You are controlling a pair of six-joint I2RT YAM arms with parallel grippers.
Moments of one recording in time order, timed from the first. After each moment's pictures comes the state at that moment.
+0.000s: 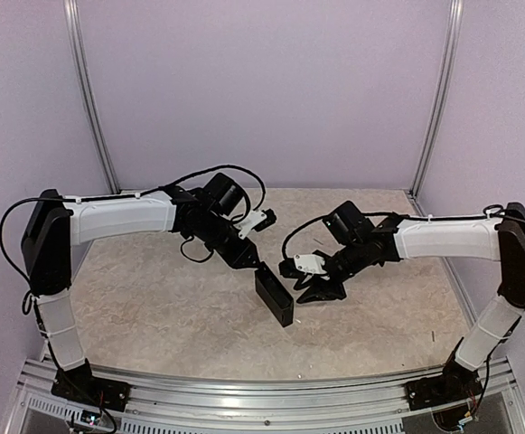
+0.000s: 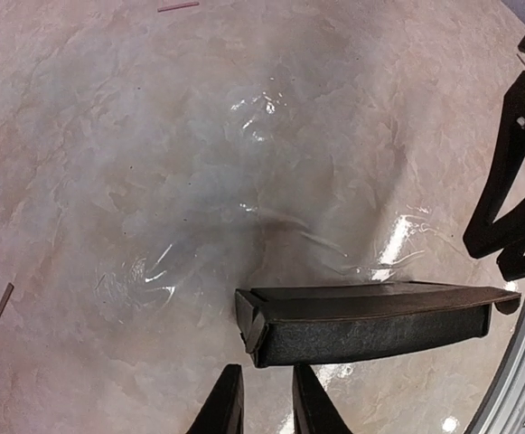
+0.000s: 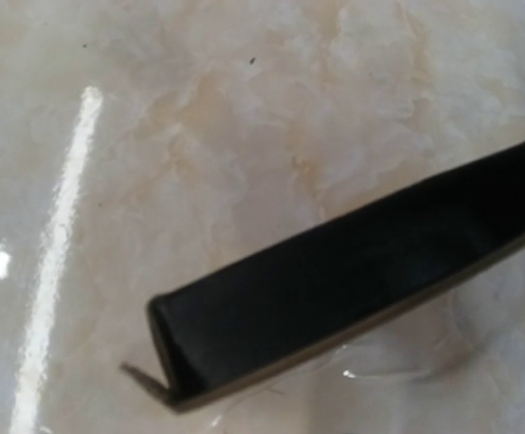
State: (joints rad) left arm -0.78 1.89 1.49 -0.58 0.25 0.12; right arm 0.76 1.64 1.06 -0.41 -0.51 -0.85
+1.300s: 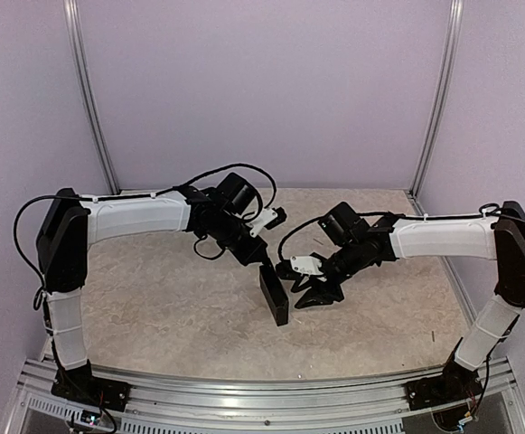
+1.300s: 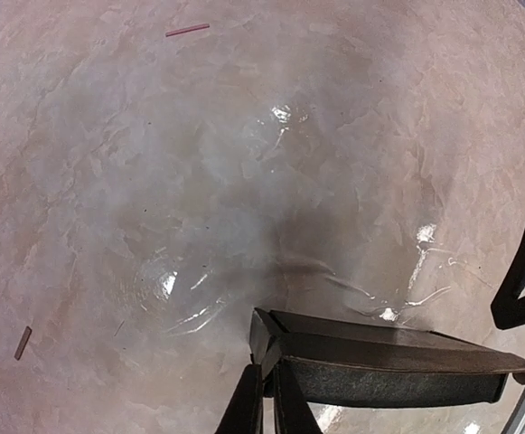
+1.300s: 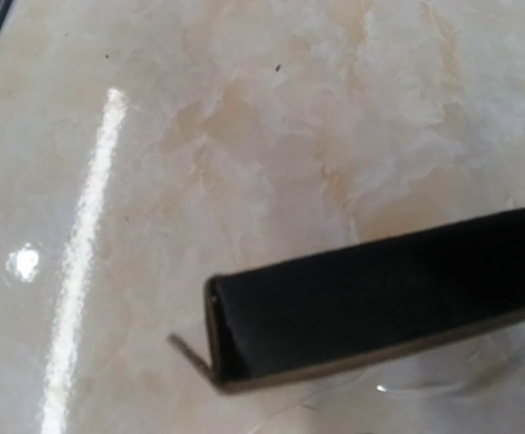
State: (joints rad) left arm -0.81 1.99 1.58 -0.56 0.20 0.14; right arm 0.78 1.67 1.08 -0.45 -0.53 -0.82
